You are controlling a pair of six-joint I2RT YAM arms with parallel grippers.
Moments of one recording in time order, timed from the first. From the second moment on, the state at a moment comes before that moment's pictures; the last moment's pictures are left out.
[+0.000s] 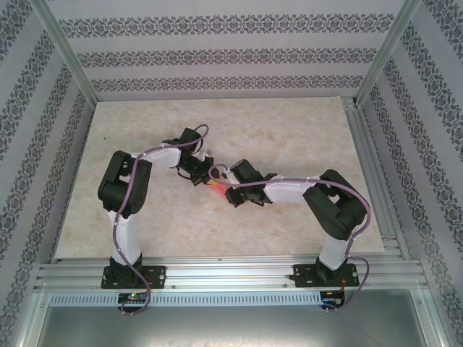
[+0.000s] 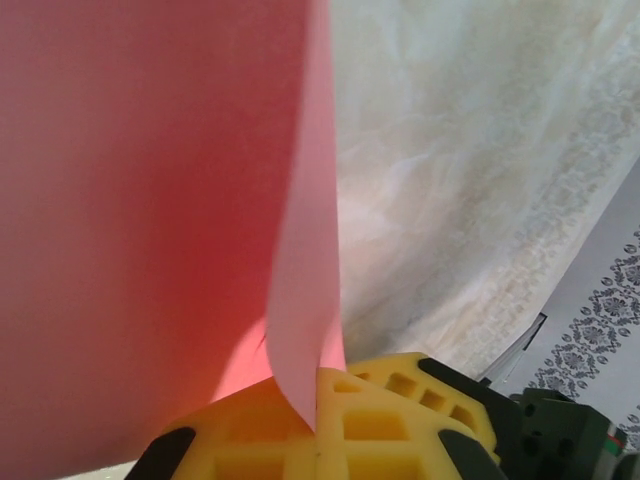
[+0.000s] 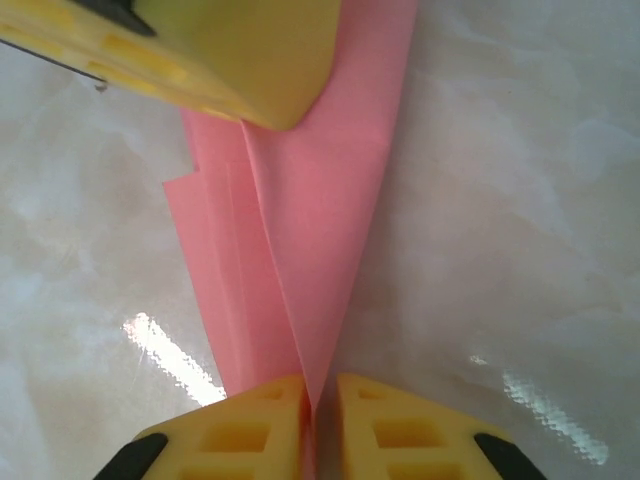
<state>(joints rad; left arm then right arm) -0.38 2.01 1.29 -0.55 0.74 -0.71 0.75 1.80 0.93 -0.13 -0.12 0.14</state>
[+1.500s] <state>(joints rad) -0.32 2.05 1.27 -0.58 0.76 -0.58 0.61 1.85 0.83 0.19 -0.66 0.75</state>
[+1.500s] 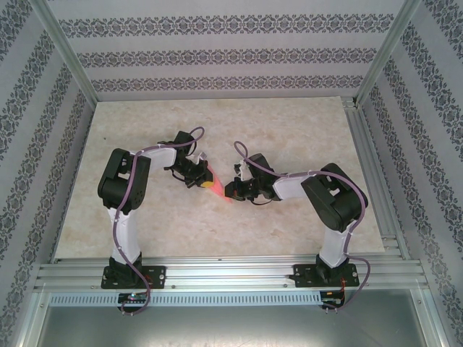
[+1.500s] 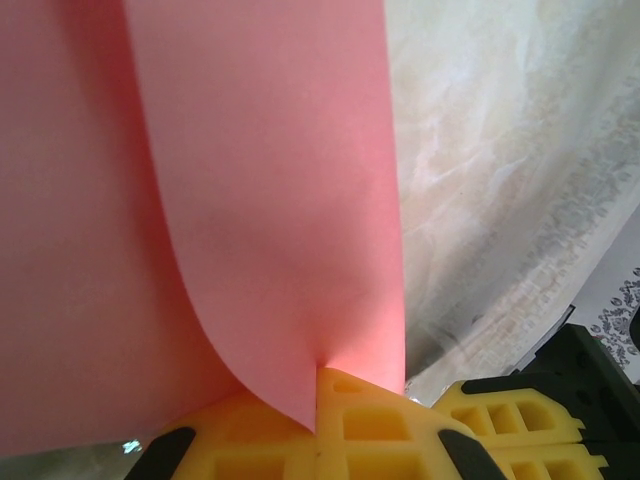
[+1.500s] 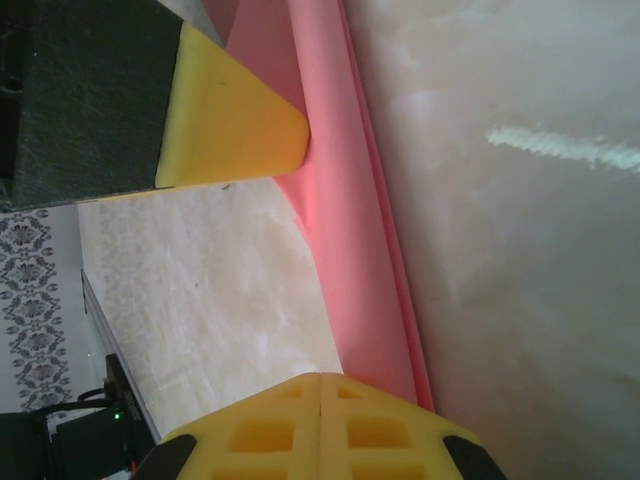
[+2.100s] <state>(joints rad) -0.31 2.05 1.30 -0.64 0.75 -0.54 0.56 1.84 0.84 0.20 -0.69 0.78</state>
